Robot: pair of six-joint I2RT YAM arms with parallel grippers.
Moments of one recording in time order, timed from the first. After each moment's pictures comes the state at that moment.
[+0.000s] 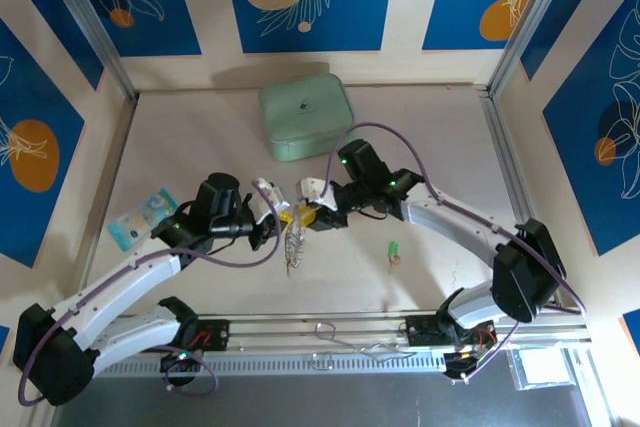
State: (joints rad) left arm -0.64 0.97 0.71 -0.34 0.44 0.19; right arm 0.71 1.41 1.05 -0.42 -0.73 -0.68
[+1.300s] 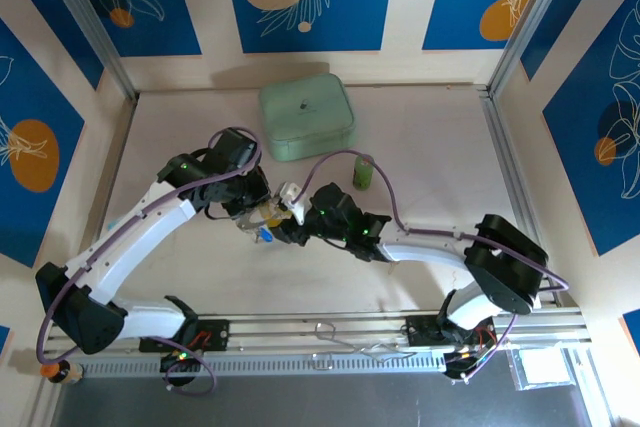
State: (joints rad) left arm -0.64 1.29 1.30 -1.07 0.07 -1.08; right arm 1.01 1.52 0.80 0.36 -0.17 0.02
